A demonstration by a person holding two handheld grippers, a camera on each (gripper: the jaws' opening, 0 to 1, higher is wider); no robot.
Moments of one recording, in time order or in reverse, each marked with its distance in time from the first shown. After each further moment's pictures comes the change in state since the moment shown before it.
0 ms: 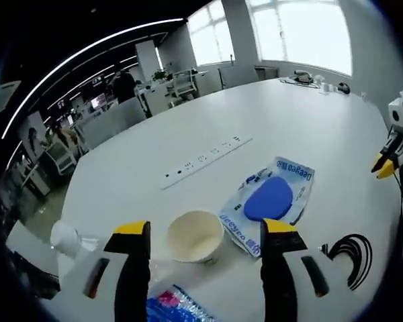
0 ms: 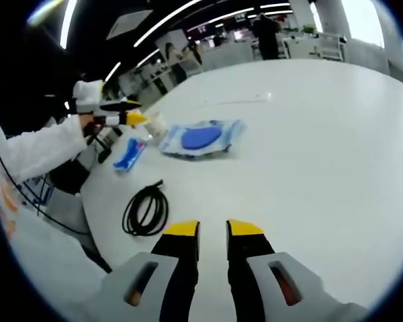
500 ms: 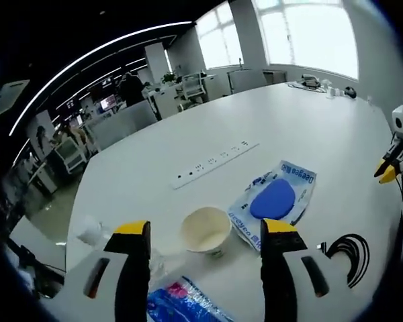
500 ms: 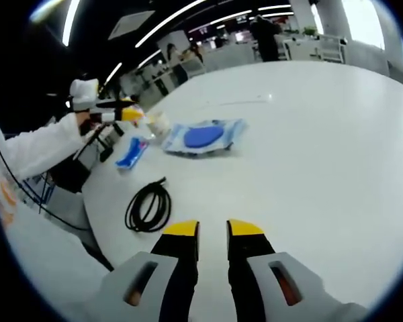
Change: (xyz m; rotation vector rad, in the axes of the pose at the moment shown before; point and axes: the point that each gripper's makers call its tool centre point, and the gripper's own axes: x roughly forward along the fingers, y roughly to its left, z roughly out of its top) left arm -0.026 0.008 0.001 -0.024 -0.020 0.047; right arm -0.008 0.004 -0.006 -0.001 -0.010 0.000
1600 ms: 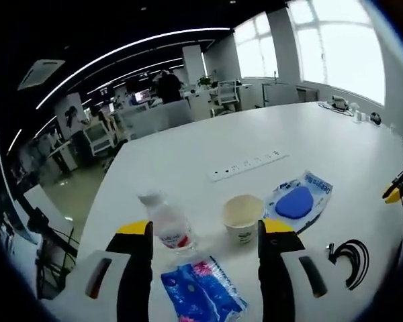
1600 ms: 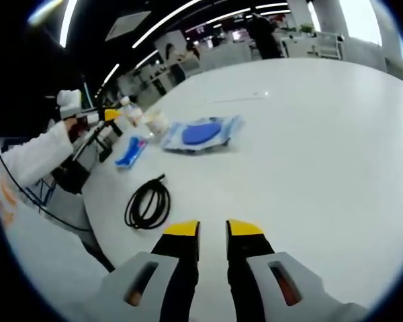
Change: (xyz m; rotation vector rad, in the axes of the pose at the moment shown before) left arm -0.045 0.065 -0.015 -0.172 -0.055 0.186; right arm -0.002 -0.003 -0.006 0.020 0.008 -0.006
